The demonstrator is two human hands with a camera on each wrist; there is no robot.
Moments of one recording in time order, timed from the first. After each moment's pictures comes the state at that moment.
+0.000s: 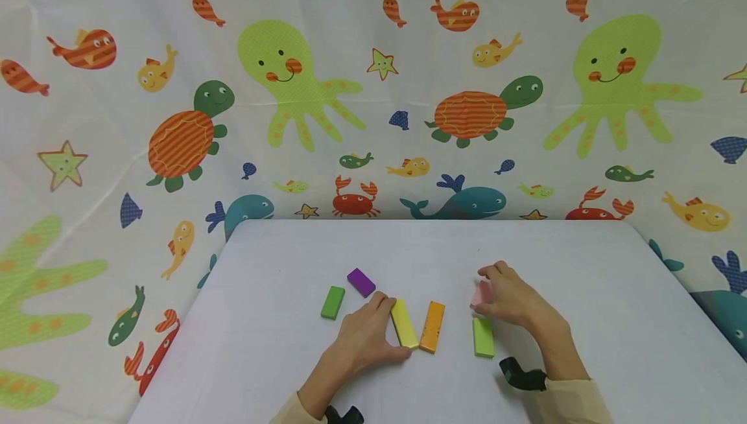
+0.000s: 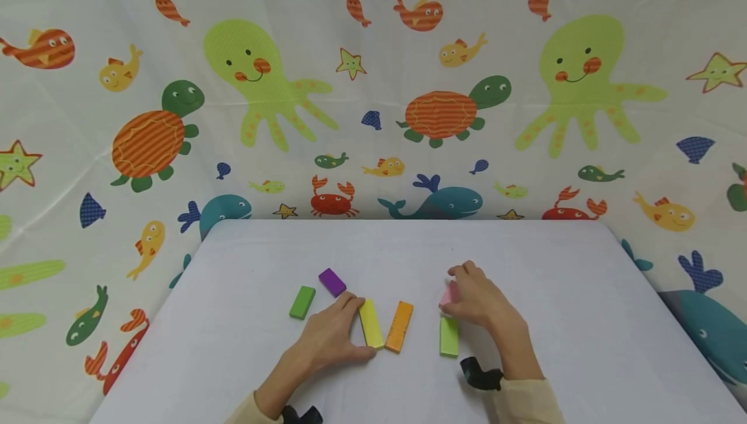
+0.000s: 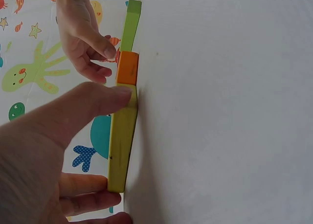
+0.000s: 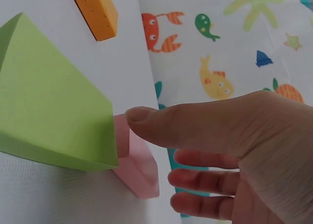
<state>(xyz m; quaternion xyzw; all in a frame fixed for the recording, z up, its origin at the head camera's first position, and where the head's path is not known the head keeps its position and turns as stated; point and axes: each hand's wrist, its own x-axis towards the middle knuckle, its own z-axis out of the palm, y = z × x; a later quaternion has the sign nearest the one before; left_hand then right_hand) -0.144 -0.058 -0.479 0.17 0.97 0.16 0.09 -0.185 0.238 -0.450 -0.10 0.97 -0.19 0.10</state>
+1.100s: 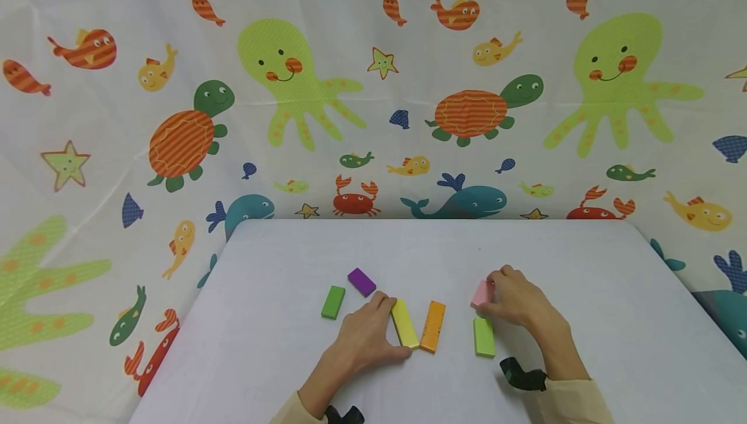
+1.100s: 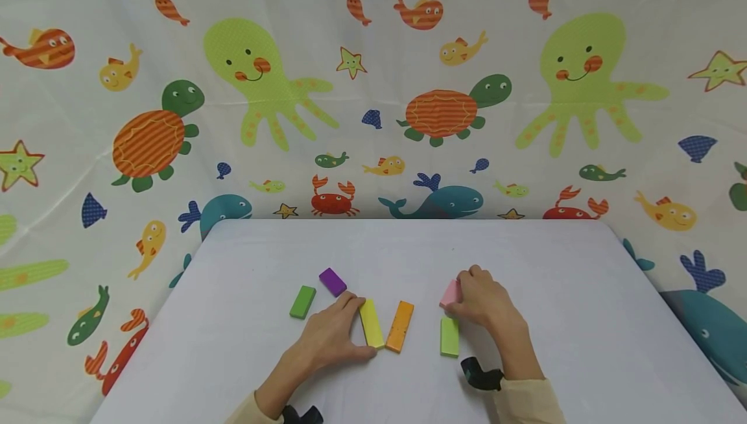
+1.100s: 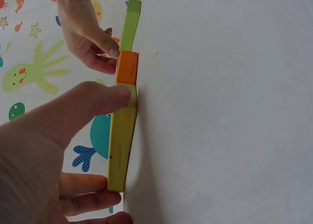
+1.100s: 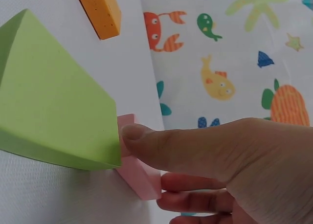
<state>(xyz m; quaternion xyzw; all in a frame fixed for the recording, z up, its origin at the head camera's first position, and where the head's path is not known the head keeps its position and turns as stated) -0.143 -0.058 -0.479 0.17 0.97 0.16 0.08 -0.183 0.240 -0.446 -0.07 0.98 -0.14 0.11</state>
